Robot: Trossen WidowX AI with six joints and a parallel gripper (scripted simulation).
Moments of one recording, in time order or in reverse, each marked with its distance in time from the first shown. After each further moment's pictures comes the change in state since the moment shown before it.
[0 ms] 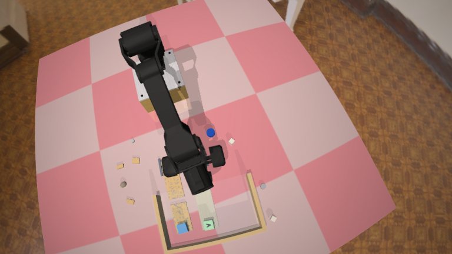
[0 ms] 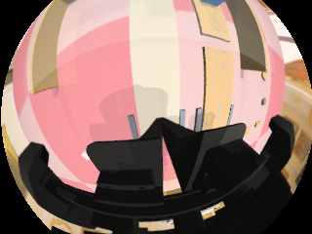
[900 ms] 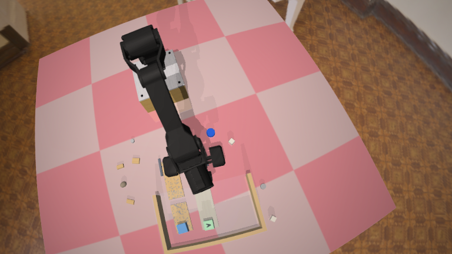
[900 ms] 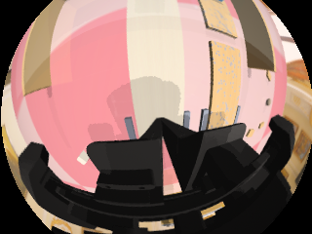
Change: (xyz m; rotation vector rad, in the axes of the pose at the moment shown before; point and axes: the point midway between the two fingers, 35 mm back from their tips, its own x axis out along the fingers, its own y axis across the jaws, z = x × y) arm 0.015 0.000 -0.003 0.000 0.007 -0.001
